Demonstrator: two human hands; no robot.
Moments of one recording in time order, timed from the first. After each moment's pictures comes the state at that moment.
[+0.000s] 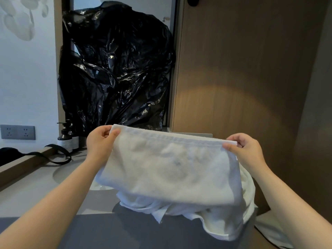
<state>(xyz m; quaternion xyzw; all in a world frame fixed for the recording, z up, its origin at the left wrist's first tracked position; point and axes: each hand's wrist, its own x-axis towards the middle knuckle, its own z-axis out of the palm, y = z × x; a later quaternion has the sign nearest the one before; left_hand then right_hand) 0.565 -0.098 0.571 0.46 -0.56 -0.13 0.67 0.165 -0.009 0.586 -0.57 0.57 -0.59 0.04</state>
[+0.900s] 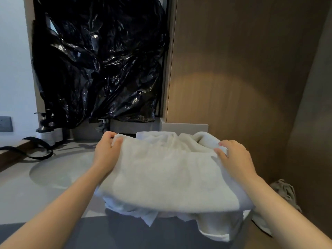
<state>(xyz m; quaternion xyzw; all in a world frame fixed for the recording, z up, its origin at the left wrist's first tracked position) 0.517 -0.145 0.517 0.53 -0.58 -0.18 0.60 0.163 -0.033 0.540 -0.60 0.69 -0.37 -0.14</state>
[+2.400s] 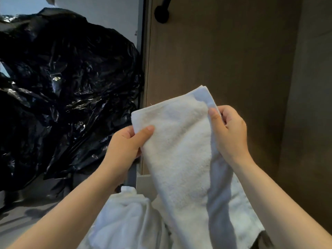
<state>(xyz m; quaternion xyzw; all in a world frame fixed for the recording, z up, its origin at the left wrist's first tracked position) 0.384 -0.137 0.736 0.21 -0.62 -0.45 0.60 0.156 -0.096 0.768 -0.58 0.44 -0.67 -0.14</state>
